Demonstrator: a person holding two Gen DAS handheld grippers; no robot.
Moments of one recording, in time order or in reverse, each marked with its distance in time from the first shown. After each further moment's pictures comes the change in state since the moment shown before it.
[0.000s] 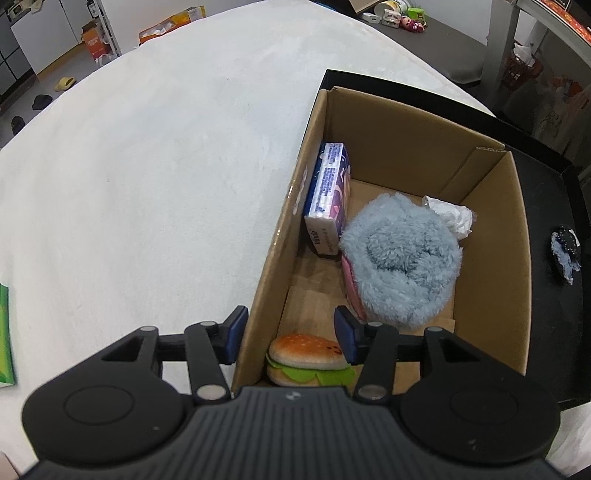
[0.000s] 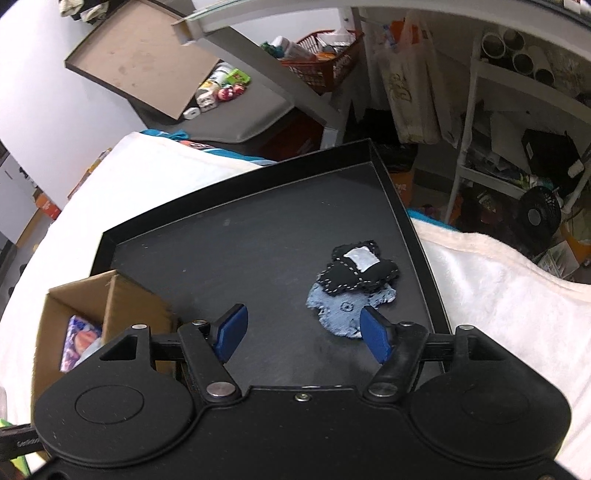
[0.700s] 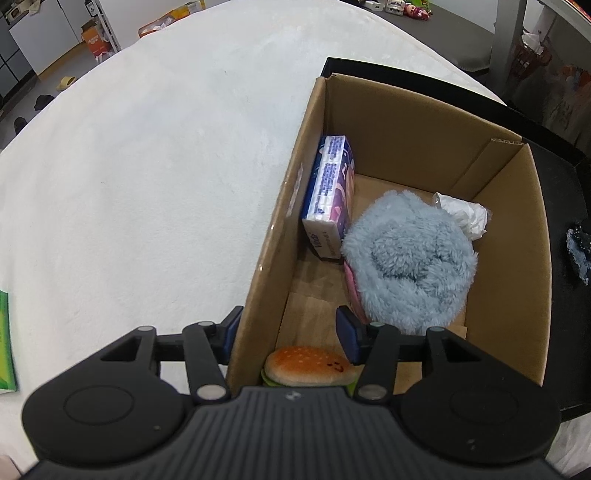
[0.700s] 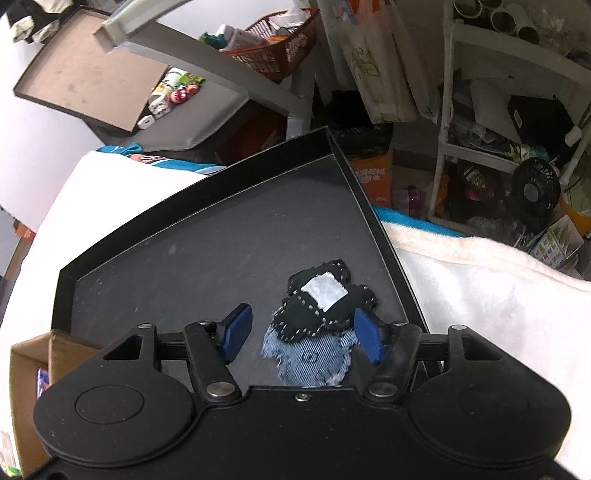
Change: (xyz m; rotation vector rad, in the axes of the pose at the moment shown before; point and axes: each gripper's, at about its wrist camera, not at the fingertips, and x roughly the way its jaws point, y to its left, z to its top) left arm 0.015 -0.008 0.006 0.016 0.038 0.037; right arm 0.052 -0.031 0.024 0.122 0.041 -0.035
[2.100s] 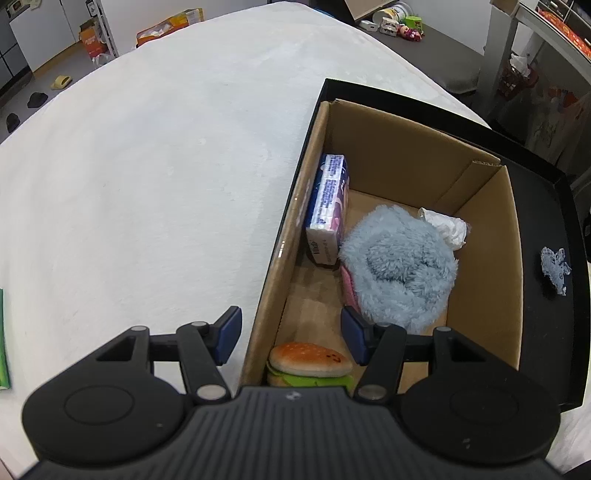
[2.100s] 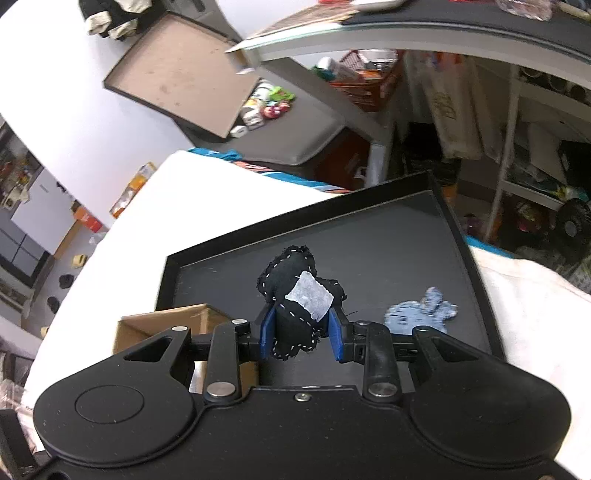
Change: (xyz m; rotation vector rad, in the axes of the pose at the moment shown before) left arm -0.020 0.018 -0.005 -0.026 -0.048 -0.077; right arm -0.084 0.067 -0.009 -0.114 -0.040 0.184
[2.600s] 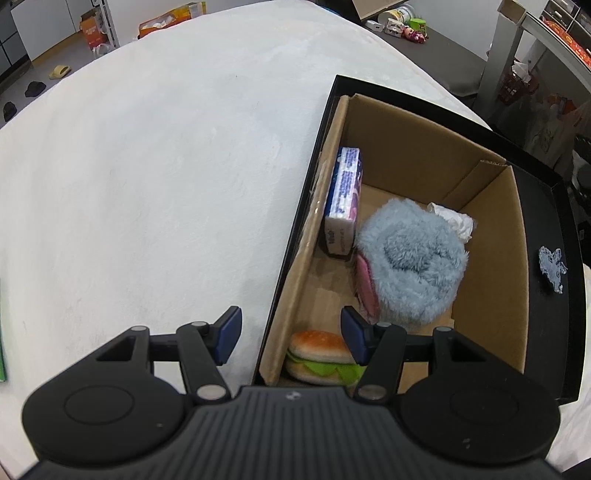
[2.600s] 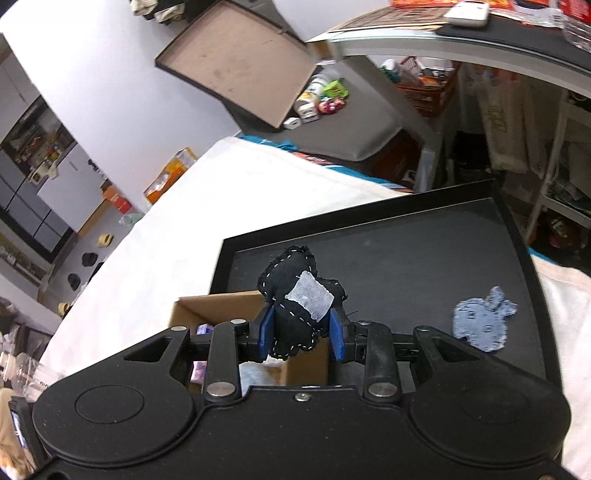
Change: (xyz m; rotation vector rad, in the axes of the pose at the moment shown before) left arm 0.001 0.017 -0.006 -0.022 0.010 -0.030; right arm -0.003 0.061 -0.010 -0.087 0.010 0.078
